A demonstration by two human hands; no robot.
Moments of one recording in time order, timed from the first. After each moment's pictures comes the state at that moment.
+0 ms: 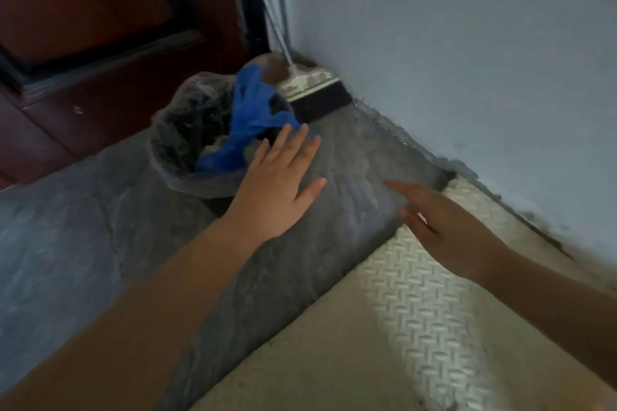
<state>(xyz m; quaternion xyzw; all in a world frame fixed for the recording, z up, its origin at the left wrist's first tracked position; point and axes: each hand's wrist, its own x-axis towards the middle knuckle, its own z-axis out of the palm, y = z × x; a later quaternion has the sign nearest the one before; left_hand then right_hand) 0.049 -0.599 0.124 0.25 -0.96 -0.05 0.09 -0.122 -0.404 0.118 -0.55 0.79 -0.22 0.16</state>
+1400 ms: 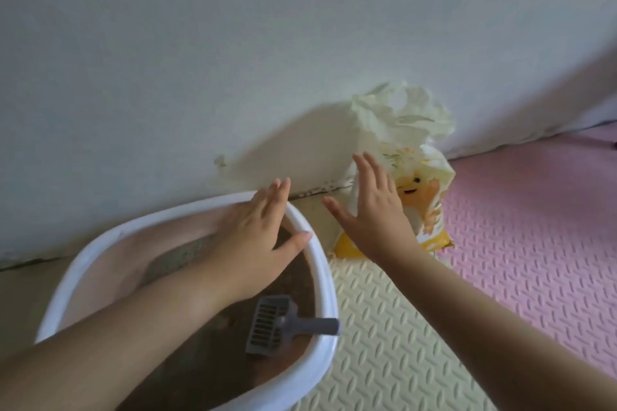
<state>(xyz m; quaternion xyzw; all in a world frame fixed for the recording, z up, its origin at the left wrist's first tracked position) -0.160 0.166 0.133 -0.29 -0.94 -0.14 -0.11 -0.136 0.363 0.100 0.08 0.96 -0.24 -0.16</state>
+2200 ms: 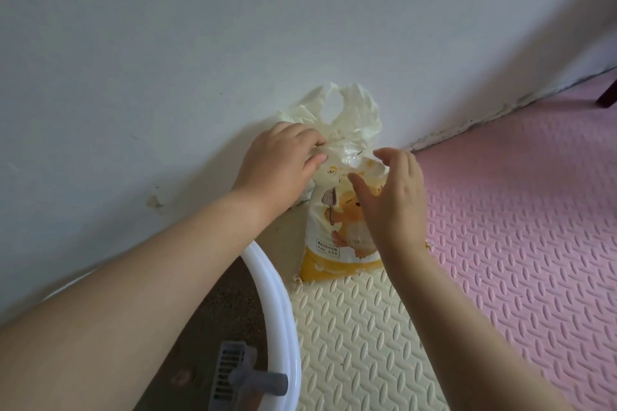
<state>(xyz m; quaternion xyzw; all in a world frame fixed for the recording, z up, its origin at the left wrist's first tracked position) -0.247 0.365 0.157 -0.43 -0.88 -0.14 0.13 -0.157 0.498 0.074 0.22 0.85 -0.30 -0.38</state>
